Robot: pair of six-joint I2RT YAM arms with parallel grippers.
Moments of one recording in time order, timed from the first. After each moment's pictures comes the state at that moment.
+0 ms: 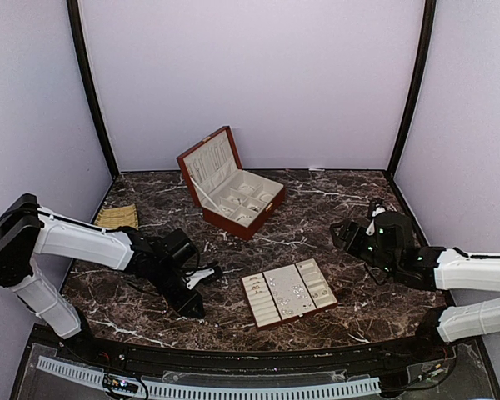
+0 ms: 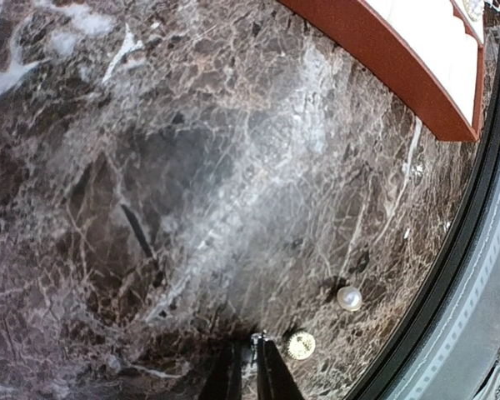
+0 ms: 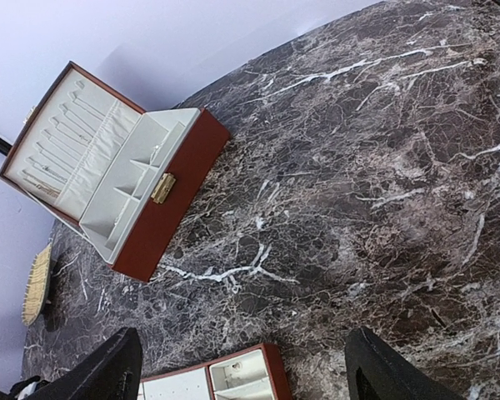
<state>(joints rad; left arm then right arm) -0.87 1.56 0.75 -0.47 0.40 -0.13 0.72 1.03 0.42 0.15 0.32 0.82</state>
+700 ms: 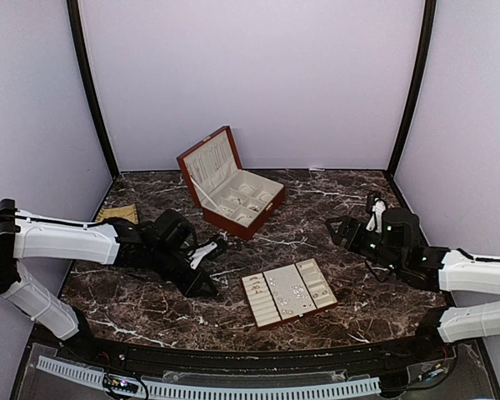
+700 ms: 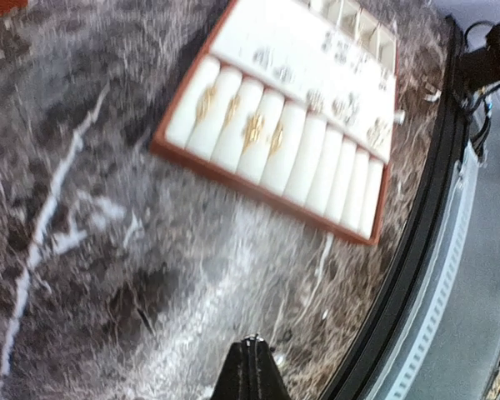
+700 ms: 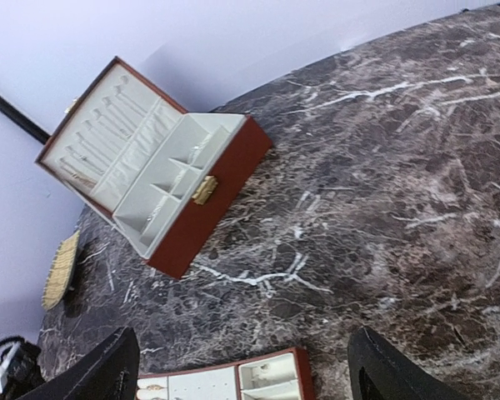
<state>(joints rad) -0.87 1.46 0.79 -0.39 0.40 -0.18 0.72 0.99 0.42 0.20 0.24 0.74</state>
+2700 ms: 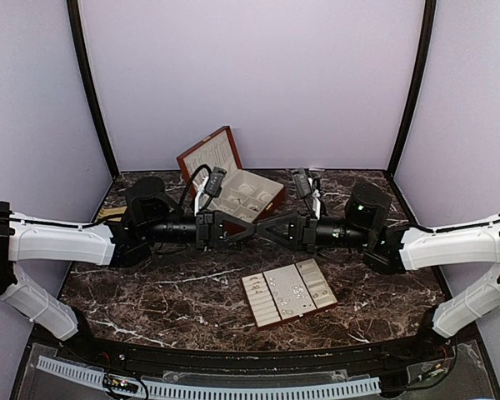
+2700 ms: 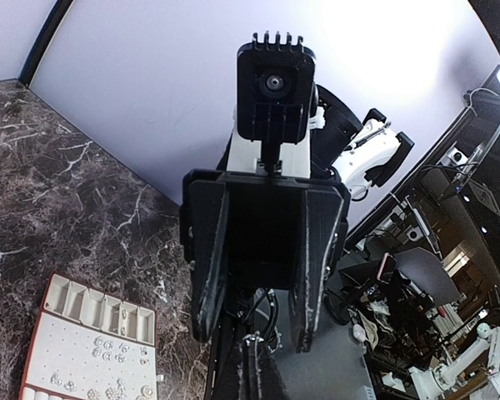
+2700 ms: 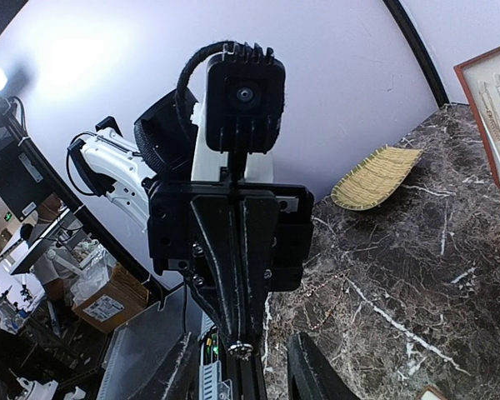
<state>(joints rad) -0.87 1.41 0.78 0.61 0.69 -0.68 0.92 1.36 0.71 0.68 -0.58 0.63</state>
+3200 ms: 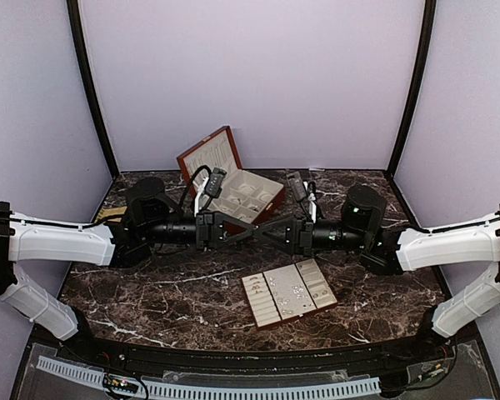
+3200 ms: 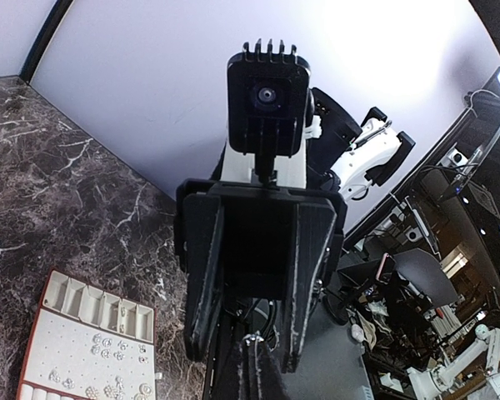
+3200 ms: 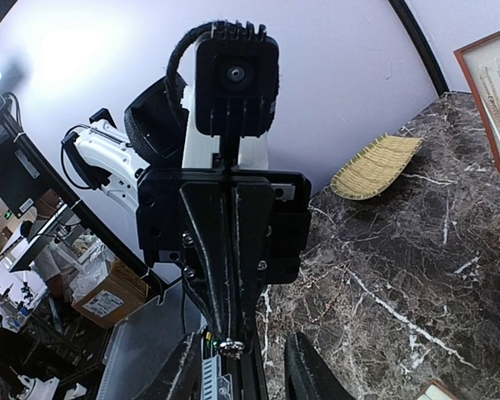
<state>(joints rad) -0.87 1.41 0.78 0.61 0.69 -0.69 0.94 1.38 0.71 0.68 -0.58 0.63</state>
